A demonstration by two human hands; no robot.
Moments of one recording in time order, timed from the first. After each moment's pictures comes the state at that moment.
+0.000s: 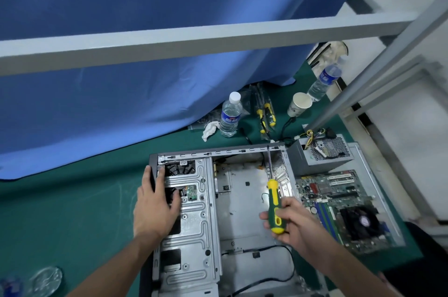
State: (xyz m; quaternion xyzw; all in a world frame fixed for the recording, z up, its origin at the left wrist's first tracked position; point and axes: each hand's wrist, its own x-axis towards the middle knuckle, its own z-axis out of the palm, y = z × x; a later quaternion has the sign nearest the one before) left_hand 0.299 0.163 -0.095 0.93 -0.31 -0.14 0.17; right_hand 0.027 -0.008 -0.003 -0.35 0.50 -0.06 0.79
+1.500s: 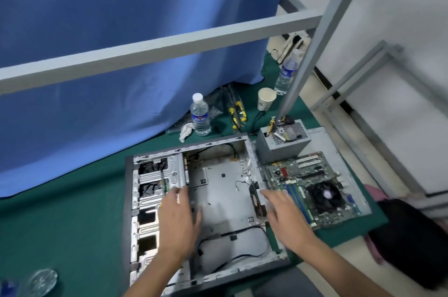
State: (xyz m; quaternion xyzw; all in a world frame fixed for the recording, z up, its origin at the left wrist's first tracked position) left_hand 0.166 0.144 -0.025 0.88 -0.44 -0.08 0.14; right_hand -0.052 0.002 -0.020 -0.85 0.41 -0.02 0.32
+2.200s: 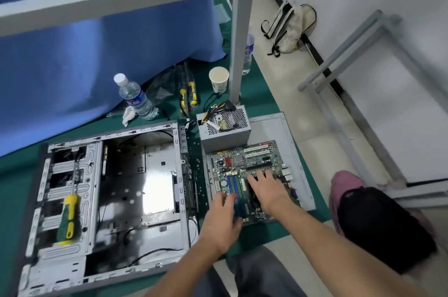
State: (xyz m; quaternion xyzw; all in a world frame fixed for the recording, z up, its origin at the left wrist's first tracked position) left_hand -0.080 -0.017 -0.071 0.79 -0.47 -0.37 0.16; right_hand -0.177 -0.167 -0.097 -0.88 0.34 0.31 0.09
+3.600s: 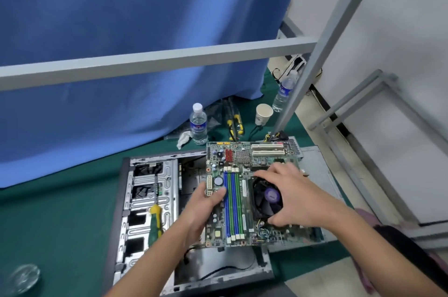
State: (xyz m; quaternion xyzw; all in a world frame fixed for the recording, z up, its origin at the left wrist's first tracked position) left_hand 0.128 0.076 0.020 0.65 -0.08 -0.58 0.49; right_hand -0.051 -0.072 0.106 -0.92 0.27 0.12 0.25
